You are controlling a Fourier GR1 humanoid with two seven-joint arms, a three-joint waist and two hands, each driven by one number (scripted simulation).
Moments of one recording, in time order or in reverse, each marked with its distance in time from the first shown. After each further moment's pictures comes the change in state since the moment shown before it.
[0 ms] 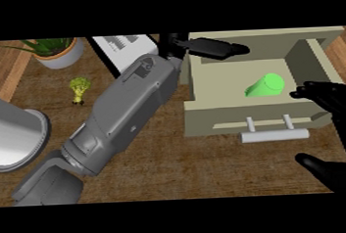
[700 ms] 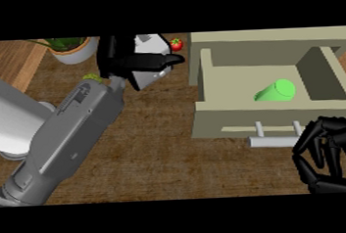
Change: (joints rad) left arm 0.371 0.233 0.047 -0.469 0.025 0.036 0.106; right arm 0.104 -0.115 0.063 -0.045 0.236 0.123 -0.036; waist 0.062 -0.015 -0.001
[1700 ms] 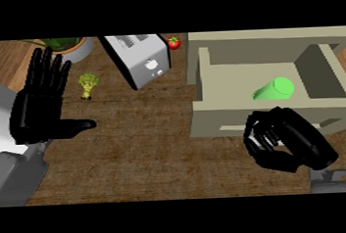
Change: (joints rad) left arm 0.595 0.281 0.142 -0.460 0.044 -0.196 0.001; right arm -0.116 -0.065 0.268 0.359 0.684 -0.129 -0.259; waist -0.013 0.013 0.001
